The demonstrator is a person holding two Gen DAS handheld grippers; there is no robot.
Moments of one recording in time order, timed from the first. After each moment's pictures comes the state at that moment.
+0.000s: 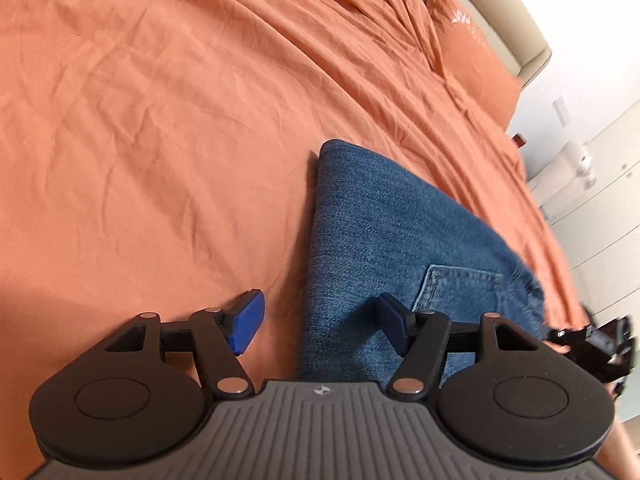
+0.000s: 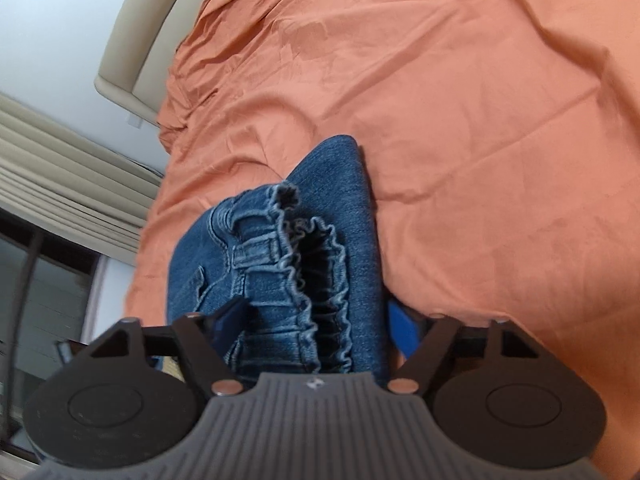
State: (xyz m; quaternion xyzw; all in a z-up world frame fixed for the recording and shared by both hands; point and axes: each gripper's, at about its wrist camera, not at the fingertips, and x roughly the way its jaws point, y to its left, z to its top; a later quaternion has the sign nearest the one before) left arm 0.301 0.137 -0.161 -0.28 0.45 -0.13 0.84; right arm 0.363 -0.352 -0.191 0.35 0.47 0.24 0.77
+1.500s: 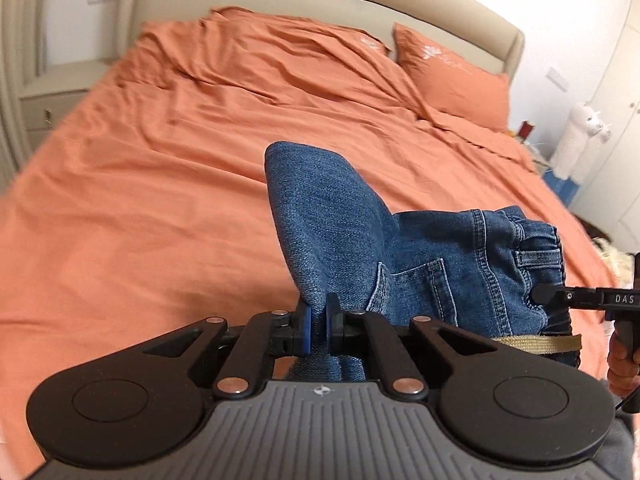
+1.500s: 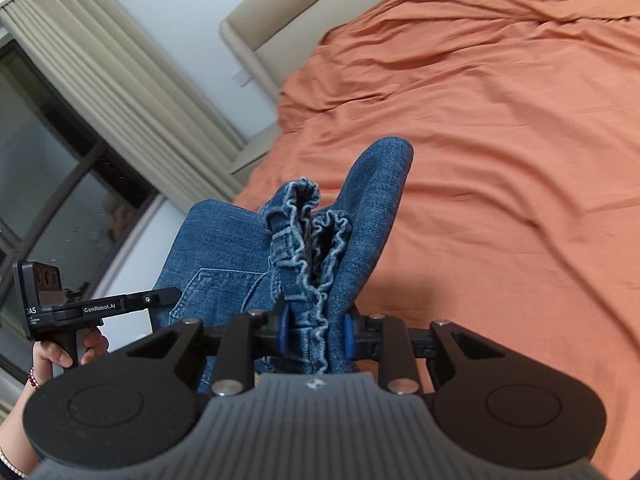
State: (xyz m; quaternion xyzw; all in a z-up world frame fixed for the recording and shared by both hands) left arm 0.228 0.179 0.050 -0.09 0.41 -0.07 0.91; right arm 0.294 -0.180 0.009 0.22 0.40 0.35 0.82
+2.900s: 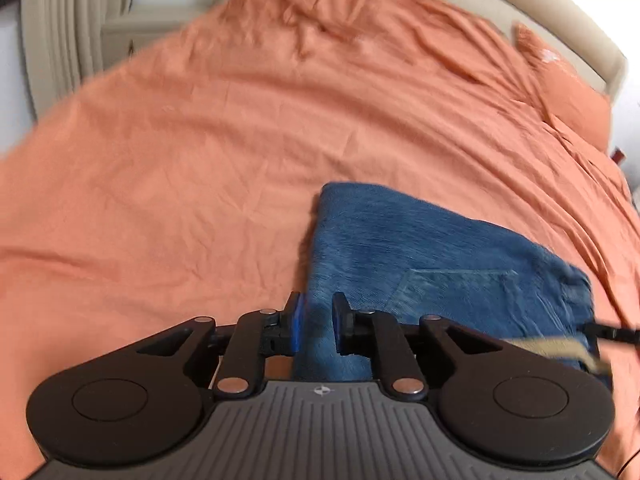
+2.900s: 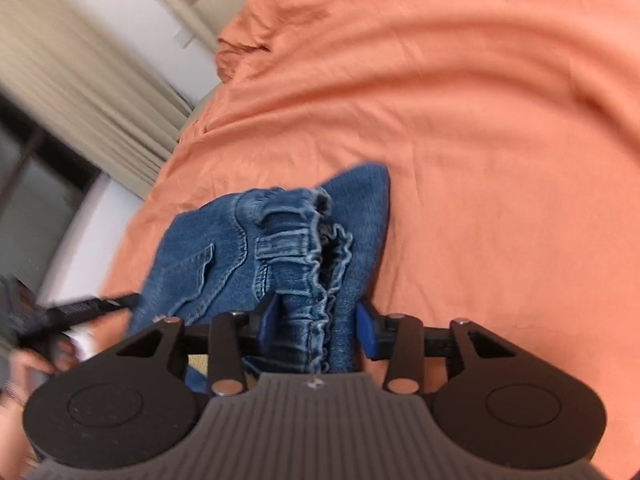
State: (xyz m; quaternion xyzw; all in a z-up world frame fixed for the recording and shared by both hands) left arm 0.241 0.282 -0.084 -0.12 0.42 0.04 0.90; right arm 0.363 -0.095 -0.138 0.18 0.45 0.29 0.82
